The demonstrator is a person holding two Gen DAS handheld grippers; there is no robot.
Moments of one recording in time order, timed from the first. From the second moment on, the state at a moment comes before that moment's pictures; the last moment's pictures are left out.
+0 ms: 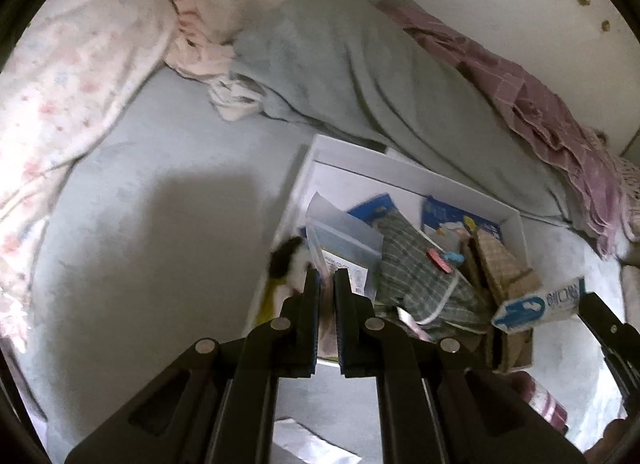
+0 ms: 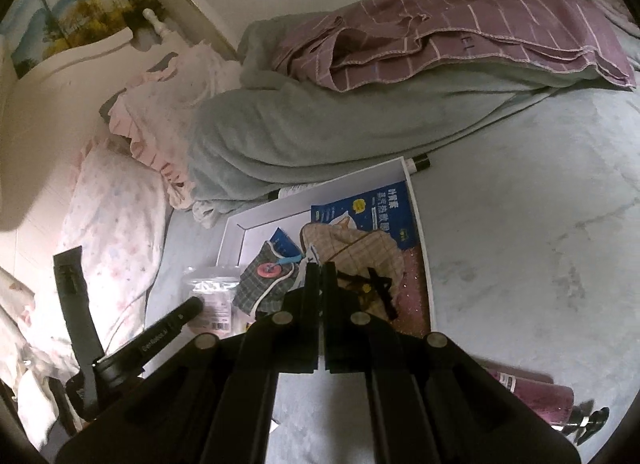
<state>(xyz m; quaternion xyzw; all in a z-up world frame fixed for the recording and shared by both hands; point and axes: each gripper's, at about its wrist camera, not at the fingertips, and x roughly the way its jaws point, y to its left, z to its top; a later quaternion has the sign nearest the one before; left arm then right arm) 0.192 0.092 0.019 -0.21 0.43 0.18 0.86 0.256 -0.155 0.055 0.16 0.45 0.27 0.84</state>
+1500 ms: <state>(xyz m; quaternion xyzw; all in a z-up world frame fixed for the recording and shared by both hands) 0.163 0.157 0.005 -0.24 0.45 0.12 0.85 0.280 -0.038 0.026 0.14 0.46 0.31 0.82</state>
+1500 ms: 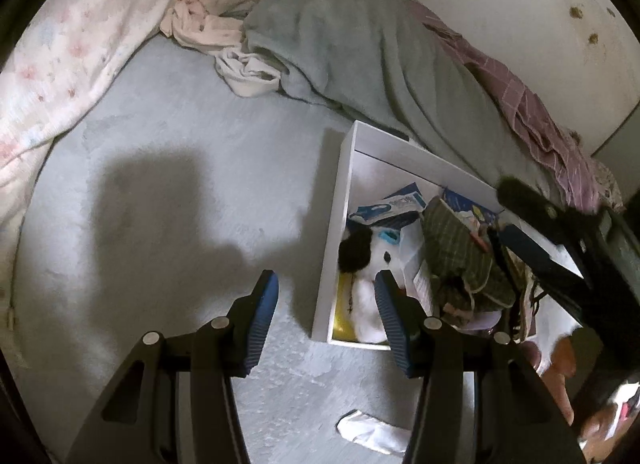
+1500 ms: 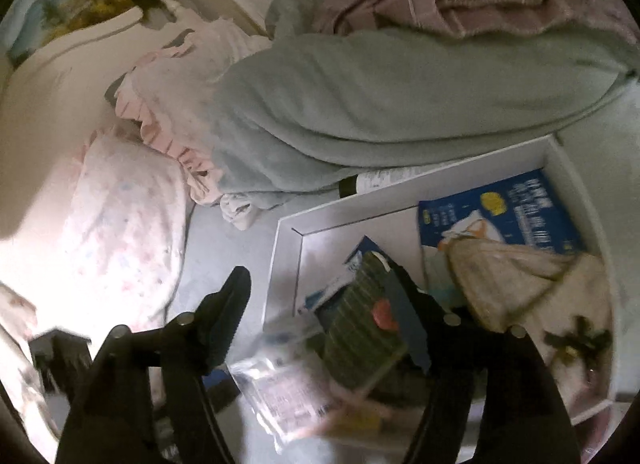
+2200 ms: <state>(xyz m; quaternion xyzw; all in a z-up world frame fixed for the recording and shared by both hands) 0.138 0.141 -0.010 -0.17 0.51 0.07 0.84 0.148 -0.091 -0.008 -0.11 0.40 0.35 0.84</state>
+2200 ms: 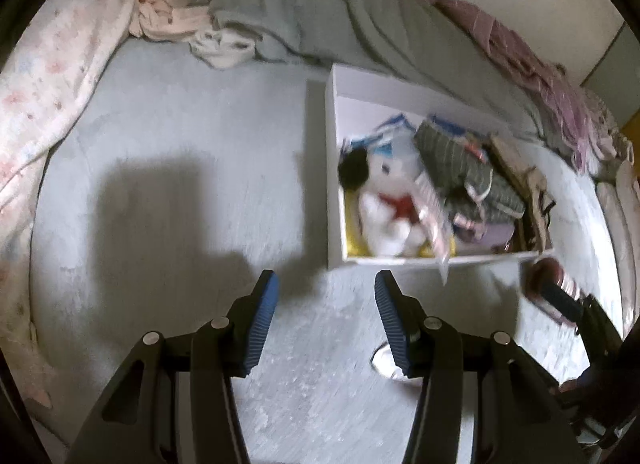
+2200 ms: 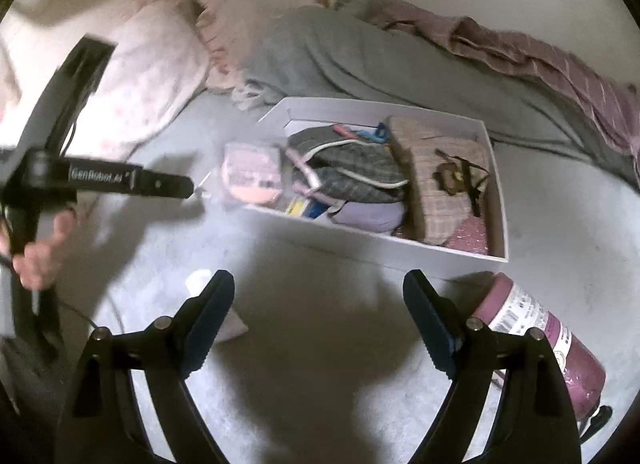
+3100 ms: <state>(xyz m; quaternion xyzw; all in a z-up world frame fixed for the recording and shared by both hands) 0.122 0.161 -0.046 -0.18 0.56 0.07 0.80 0.110 -0.002 -0.049 -0.28 0.40 0.44 0.75</state>
